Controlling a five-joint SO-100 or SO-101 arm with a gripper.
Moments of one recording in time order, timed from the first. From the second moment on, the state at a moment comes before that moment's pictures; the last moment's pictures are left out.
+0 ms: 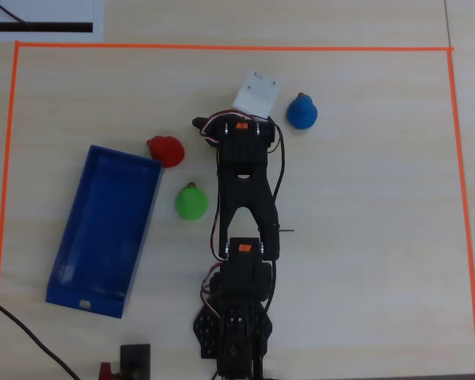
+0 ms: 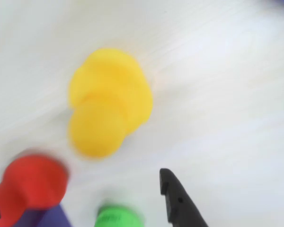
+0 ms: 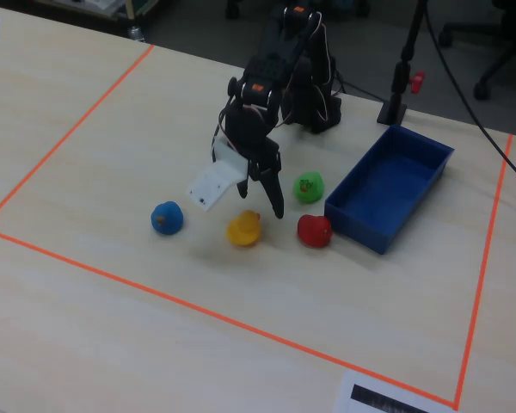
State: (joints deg) arm 5.2 83.8 95.3 62.0 -64.0
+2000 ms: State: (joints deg) arm -46.3 106.0 100.4 87.8 -30.5
